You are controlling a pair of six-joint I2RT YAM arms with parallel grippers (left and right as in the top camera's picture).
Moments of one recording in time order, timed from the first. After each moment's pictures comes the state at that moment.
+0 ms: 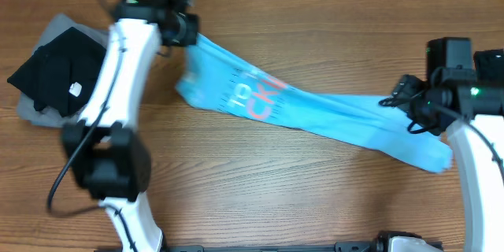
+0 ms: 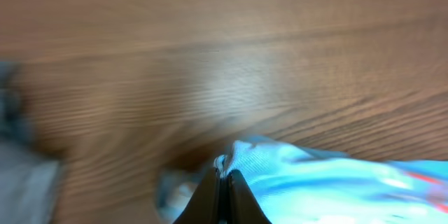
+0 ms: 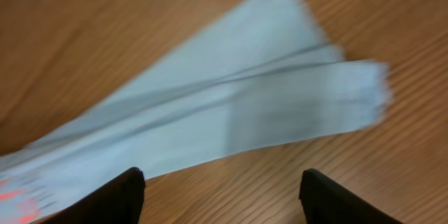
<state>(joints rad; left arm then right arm) -0.08 1.99 1.95 -1.01 0.12 -0.04 -0.12 1.38 1.32 -1.19 0.10 0.55</state>
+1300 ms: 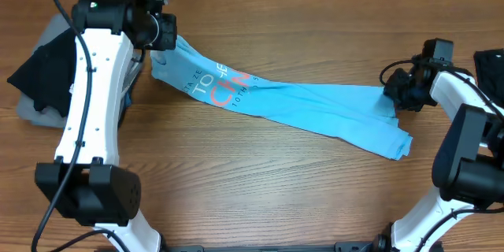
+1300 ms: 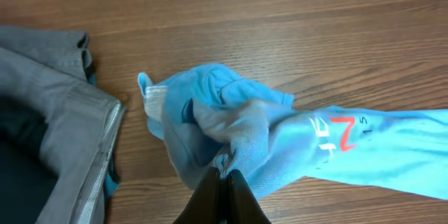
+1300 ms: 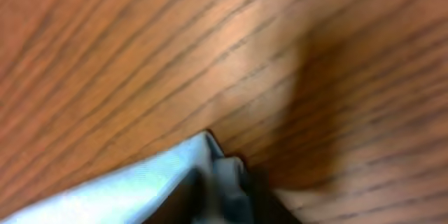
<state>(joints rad) -0.05 1.86 1.96 -1.17 0.08 0.00 -0.27 1.97 1.25 -0.56 -0.18 0.32</state>
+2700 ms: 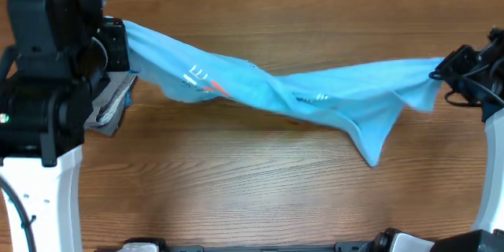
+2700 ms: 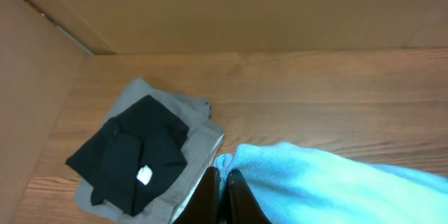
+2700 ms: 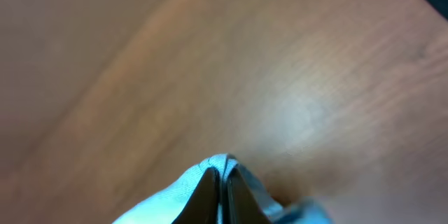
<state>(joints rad) -0.05 1.39 1.96 -1.20 -0.18 -0.01 -0.39 1.44 1.35 -0.75 -0.26 0.44</state>
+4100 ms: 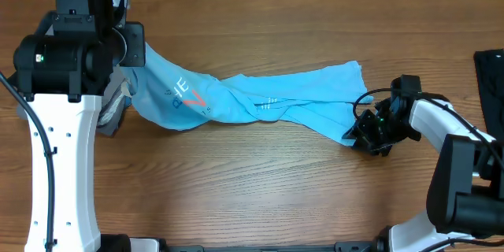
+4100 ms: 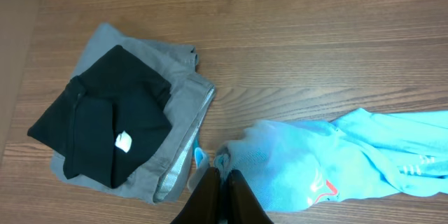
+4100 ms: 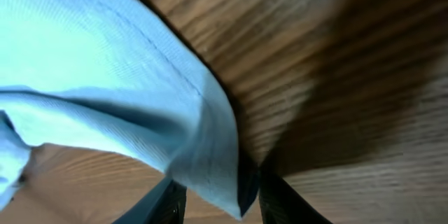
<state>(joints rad) -0.05 1.55 1.95 -1.28 -0.16 -0.01 -0.14 1.77 0.93 -0.77 -0.47 0.49</state>
